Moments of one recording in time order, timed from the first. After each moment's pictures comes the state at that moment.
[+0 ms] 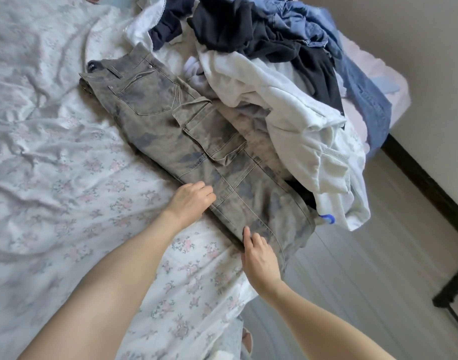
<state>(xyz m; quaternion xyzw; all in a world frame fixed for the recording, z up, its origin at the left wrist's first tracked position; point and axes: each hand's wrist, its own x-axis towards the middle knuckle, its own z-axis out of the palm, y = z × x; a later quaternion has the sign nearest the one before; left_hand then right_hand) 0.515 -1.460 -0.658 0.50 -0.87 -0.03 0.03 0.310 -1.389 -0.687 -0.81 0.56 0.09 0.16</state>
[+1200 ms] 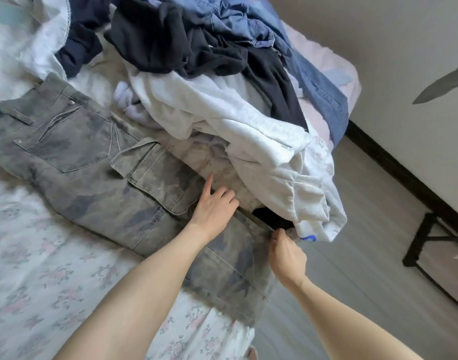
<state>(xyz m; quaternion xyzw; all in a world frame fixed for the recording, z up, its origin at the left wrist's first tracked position) 0.431 -1.581 -0.685 0.45 -0.89 0.00 0.03 0.254 -1.498 -0.692 -0.52 0.82 0.11 0.23</state>
